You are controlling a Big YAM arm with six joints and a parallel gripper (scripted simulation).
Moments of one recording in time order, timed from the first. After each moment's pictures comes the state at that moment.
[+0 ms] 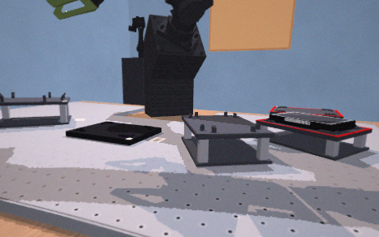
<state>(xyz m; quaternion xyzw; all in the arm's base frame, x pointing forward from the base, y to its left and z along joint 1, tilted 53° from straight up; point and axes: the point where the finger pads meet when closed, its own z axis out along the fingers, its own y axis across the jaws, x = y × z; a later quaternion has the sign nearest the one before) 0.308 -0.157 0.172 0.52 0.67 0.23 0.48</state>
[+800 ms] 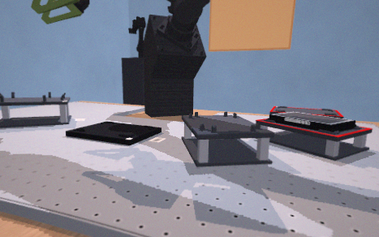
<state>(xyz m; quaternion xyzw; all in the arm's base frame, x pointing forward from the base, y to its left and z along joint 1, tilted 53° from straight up) 0.295 -0.206 0.117 0.52 0.67 0.23 0.48</state>
